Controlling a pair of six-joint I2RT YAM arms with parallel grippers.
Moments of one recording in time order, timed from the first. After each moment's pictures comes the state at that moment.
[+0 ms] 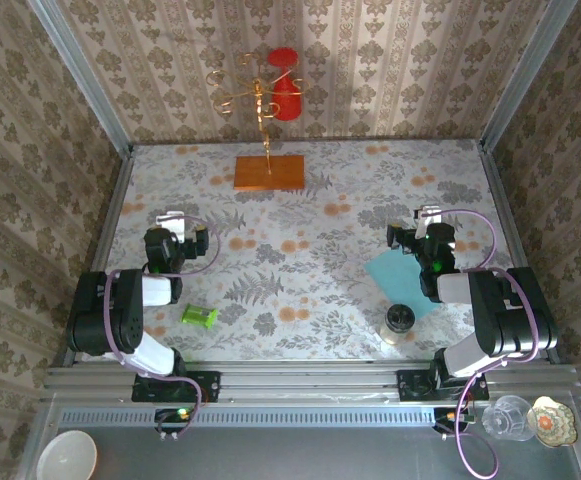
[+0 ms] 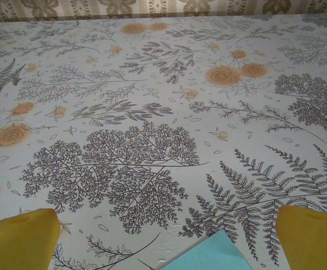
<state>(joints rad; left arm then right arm) -0.01 1.54 0.38 0.78 0.00 0.09 0.01 1.52 0.39 0.73 0.05 0.03</state>
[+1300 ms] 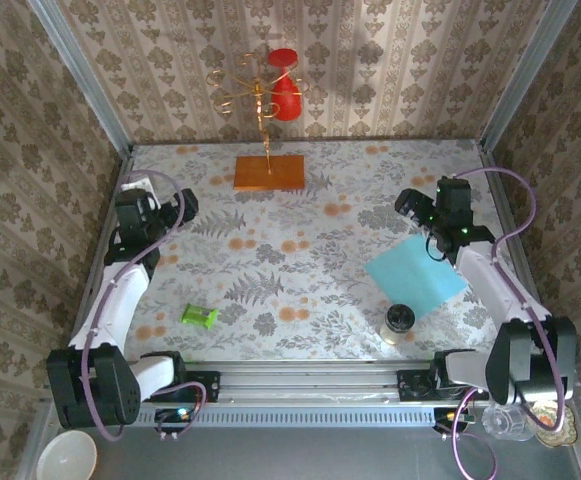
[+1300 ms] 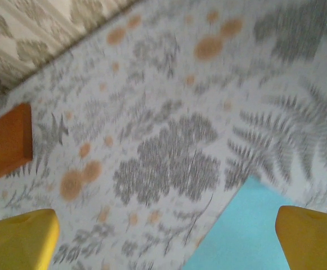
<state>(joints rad) 0.01 1.14 0.79 -0.14 0.13 -0.39 0.01 1.28 0.88 -0.33 0.01 0.59</state>
